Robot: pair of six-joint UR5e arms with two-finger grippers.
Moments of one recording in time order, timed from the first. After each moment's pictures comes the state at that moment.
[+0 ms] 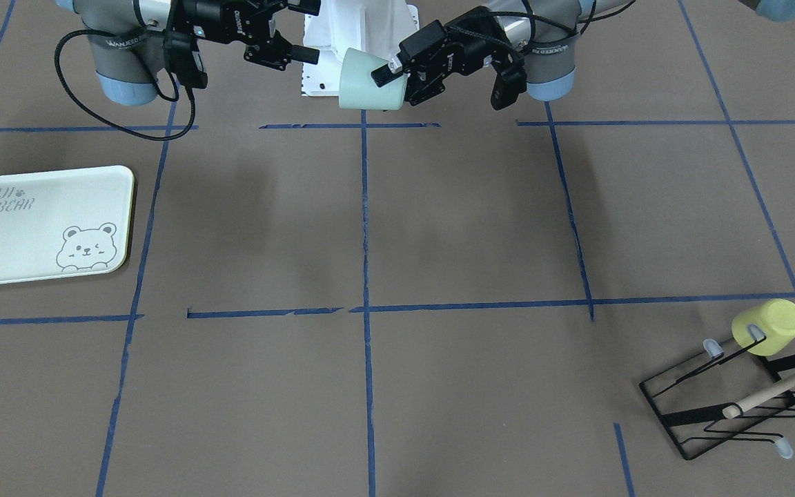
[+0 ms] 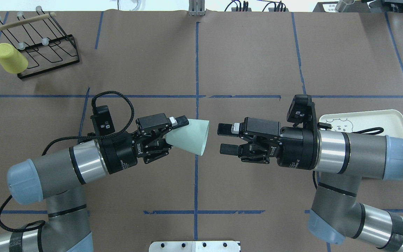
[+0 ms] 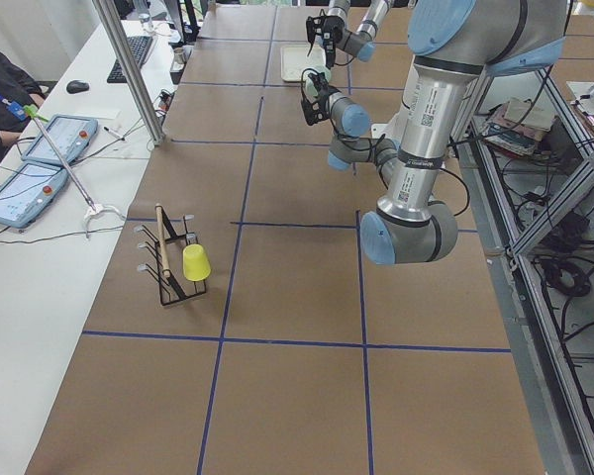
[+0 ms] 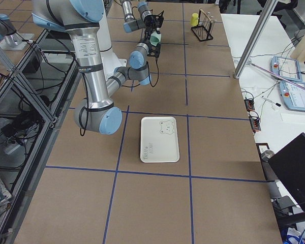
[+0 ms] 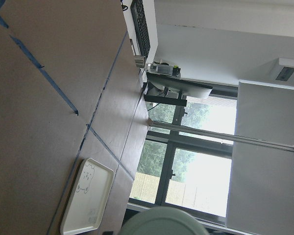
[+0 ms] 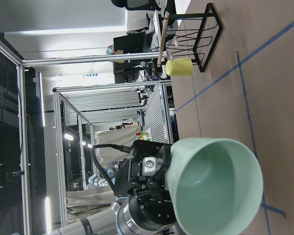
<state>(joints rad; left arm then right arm) -0.33 -1.94 -1.77 -3.09 -1.43 -2.01 0.45 -1.29 1.85 0.07 1.75 1.95</state>
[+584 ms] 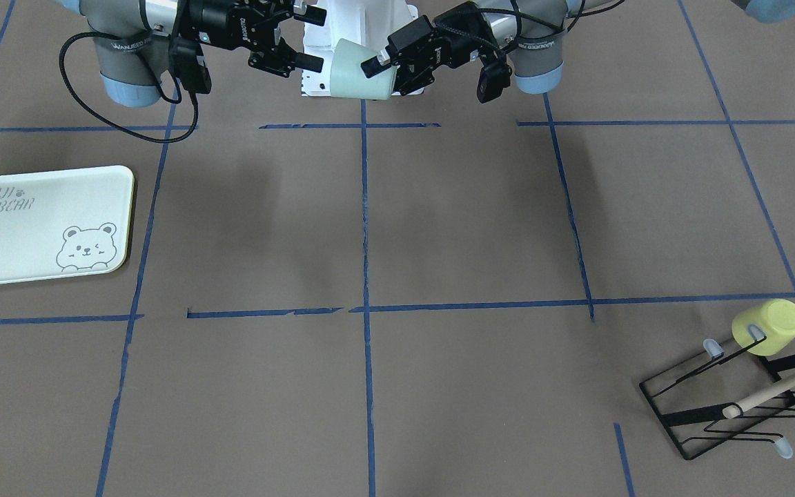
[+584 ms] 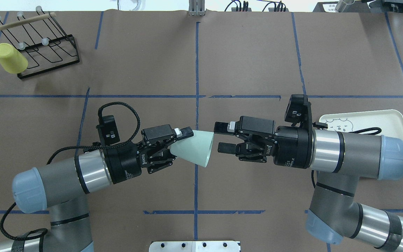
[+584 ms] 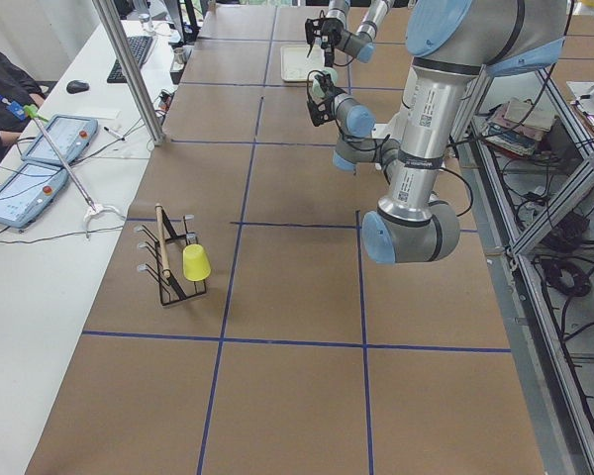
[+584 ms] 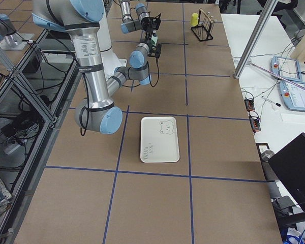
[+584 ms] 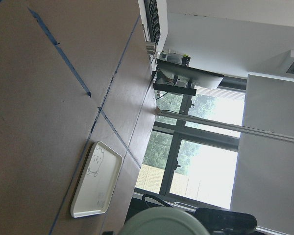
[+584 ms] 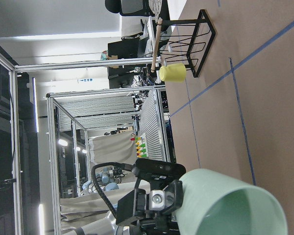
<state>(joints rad) -0.30 -1.95 -1.77 -3.09 -1.43 -2.01 0.44 -1.28 1.84 0.03 1.74 1.95</state>
